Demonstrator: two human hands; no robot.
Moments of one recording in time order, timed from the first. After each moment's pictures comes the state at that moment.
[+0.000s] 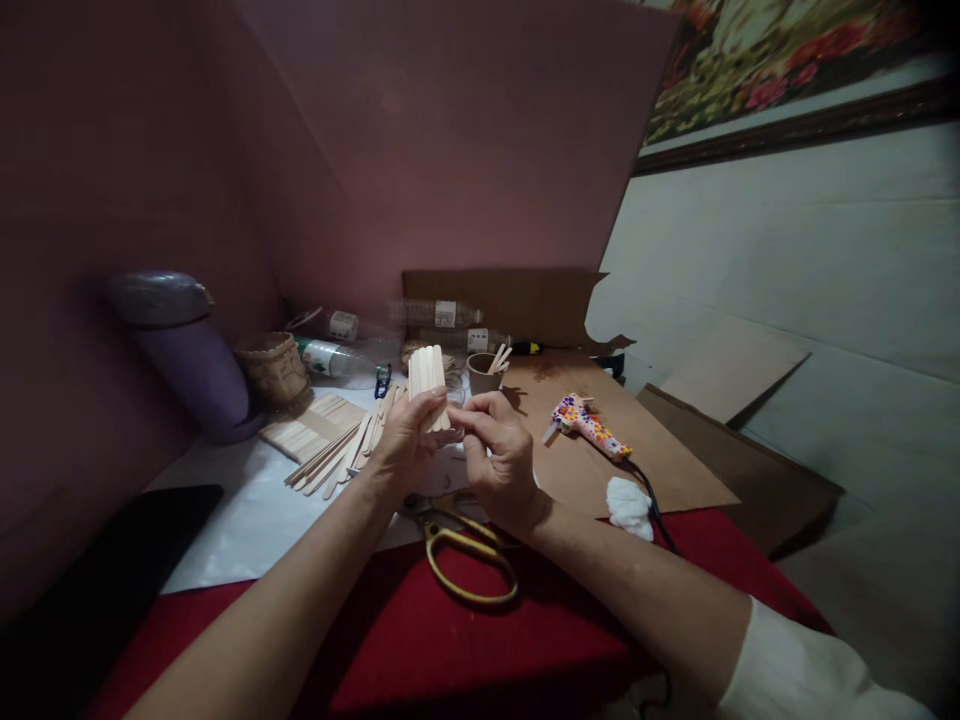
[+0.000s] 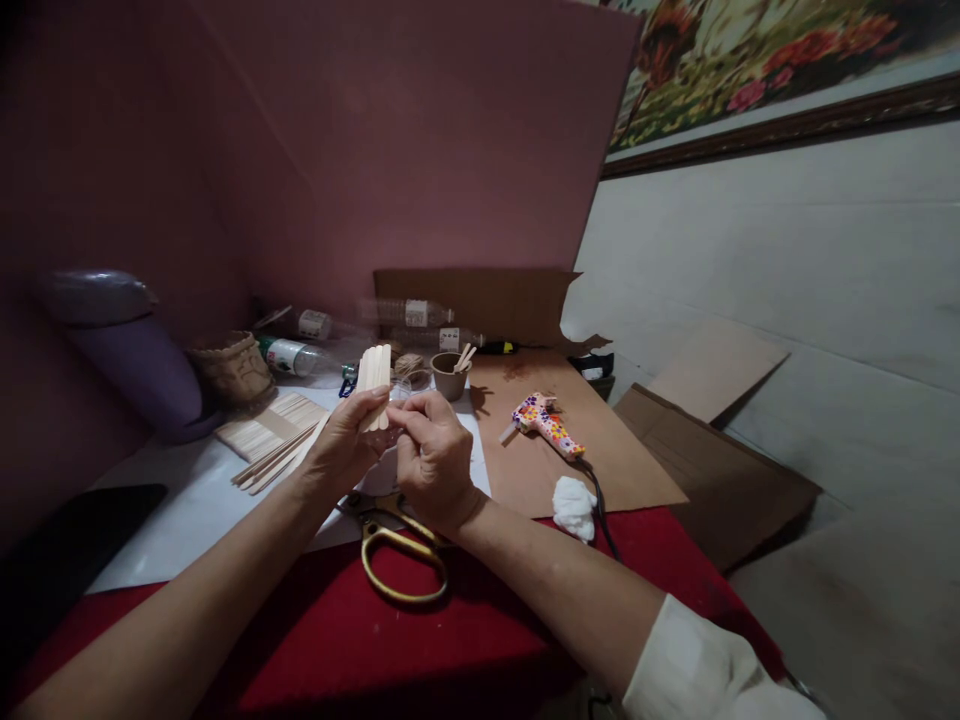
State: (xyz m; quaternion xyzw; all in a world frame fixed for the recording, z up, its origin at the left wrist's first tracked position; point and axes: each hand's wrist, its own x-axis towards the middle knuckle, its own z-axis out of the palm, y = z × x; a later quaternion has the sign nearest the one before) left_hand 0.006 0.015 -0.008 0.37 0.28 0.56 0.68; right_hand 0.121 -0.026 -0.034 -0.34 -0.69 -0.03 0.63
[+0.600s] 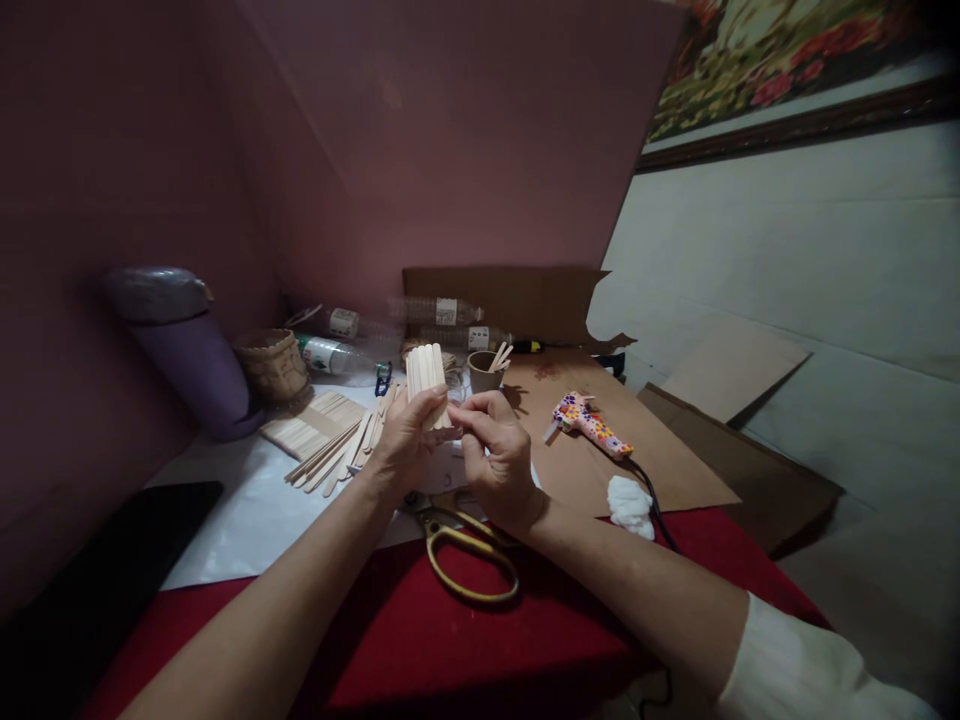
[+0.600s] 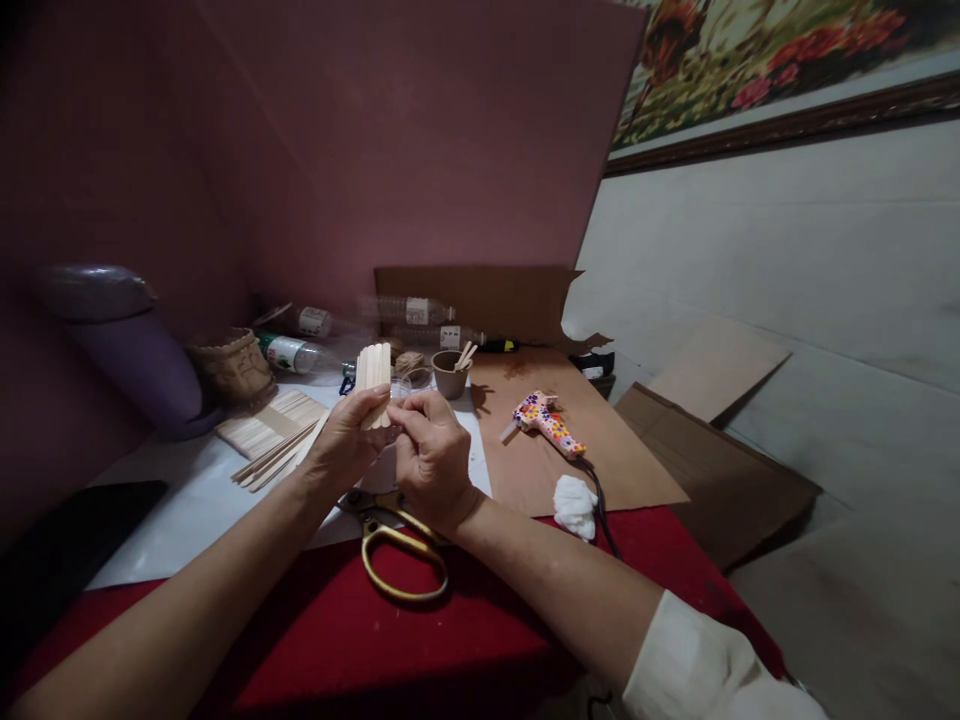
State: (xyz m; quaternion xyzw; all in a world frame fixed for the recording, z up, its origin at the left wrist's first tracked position) left_hand 0.007 0.015 -0.011 0.38 0.29 0.59 0.65; right_hand 0.119 -0.024 -0.037 -0.35 -0.69 -0.02 0.63
